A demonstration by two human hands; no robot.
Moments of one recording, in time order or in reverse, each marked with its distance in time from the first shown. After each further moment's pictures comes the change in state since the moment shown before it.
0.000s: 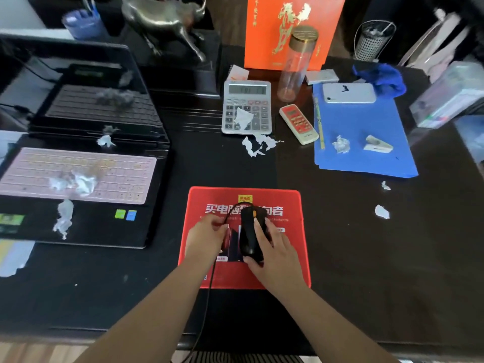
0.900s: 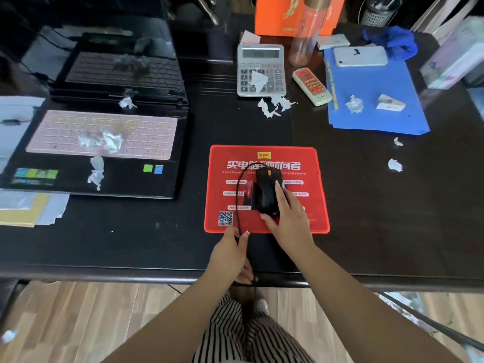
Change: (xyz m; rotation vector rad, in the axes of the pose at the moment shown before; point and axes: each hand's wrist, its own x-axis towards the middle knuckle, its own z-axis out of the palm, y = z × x) left_hand -0.098 -0.072 0.007 -0.180 -0.303 -0.158; right_hand -0.032 -0.028 0.018 0.246 0.006 0.156
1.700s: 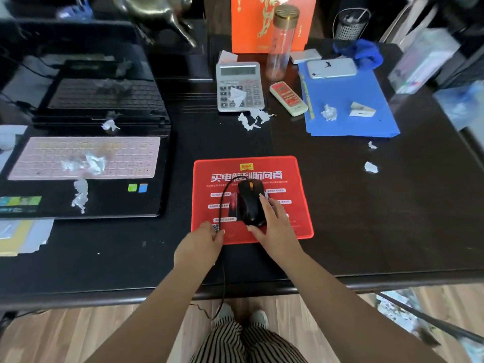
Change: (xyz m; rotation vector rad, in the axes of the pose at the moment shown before) left_hand 0.021 0.015 -0.032 0.533 0.186 0.163; right_hand -0.006 -0.007 -0.016 0.121 -0.048 0.011
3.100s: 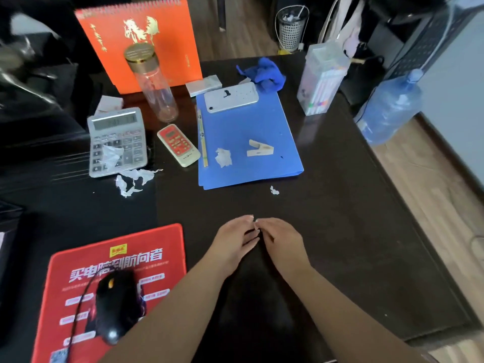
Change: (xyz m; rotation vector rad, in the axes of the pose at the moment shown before) left_hand 0.078 0.327 0.111 -1.135 -0.439 -0.302; right_hand 0.089 0.204 -0.175 -0.043 0.421 -0.132
